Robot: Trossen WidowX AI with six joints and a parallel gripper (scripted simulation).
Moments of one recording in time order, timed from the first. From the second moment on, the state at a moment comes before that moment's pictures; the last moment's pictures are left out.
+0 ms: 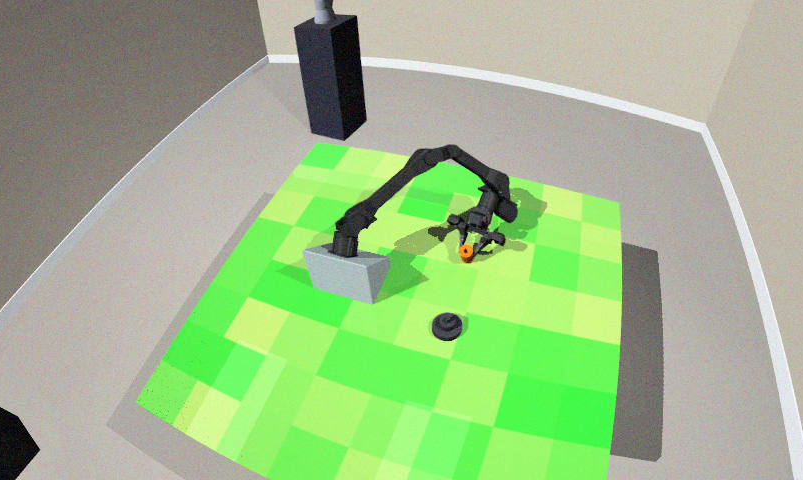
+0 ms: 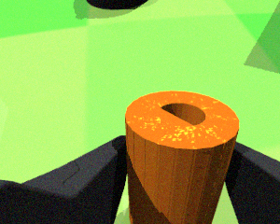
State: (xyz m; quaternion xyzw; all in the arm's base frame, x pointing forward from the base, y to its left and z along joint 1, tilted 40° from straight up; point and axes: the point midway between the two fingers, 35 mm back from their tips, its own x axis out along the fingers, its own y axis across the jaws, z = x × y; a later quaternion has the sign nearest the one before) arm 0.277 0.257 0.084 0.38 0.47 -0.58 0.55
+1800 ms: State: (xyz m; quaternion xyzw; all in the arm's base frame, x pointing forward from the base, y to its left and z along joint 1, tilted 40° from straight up) arm 0.278 0.260 0.089 0.38 0.47 -0.58 0.55
